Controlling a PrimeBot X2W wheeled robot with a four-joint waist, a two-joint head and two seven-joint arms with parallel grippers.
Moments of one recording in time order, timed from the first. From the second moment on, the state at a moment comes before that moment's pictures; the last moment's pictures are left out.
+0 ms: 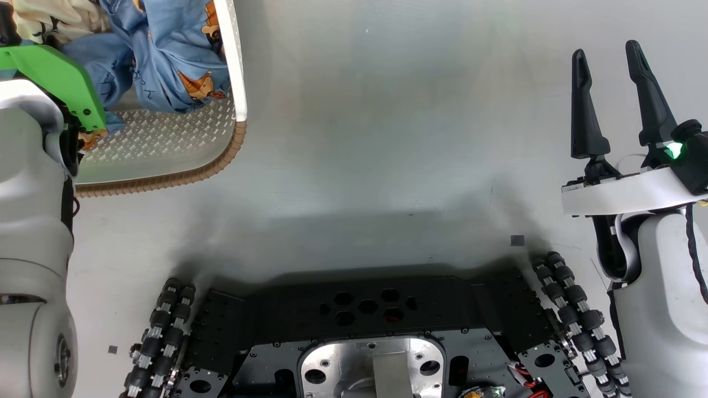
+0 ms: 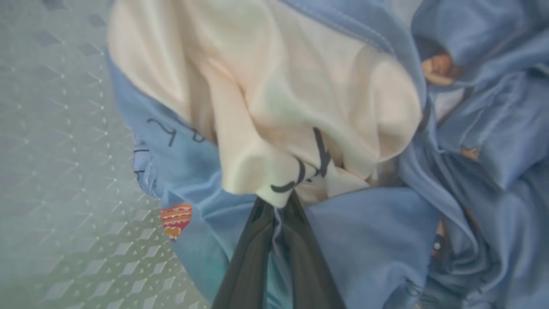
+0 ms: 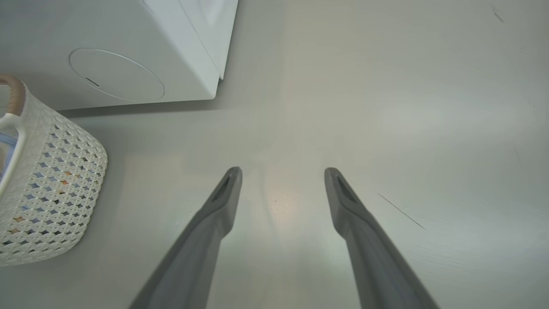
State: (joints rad) left arm -0.98 0.20 -0.06 1.19 -0.20 -0.05 -0.03; right arm -0.26 -0.09 0.10 0.04 0.20 0.12 -0.26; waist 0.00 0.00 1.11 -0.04
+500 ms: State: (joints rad) left arm -0.98 0.20 -0.04 1.22 -0.21 -0.06 -0.14; right arm -0.31 -0.09 0.09 0.05 0.21 0.12 -0.26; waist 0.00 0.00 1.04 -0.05
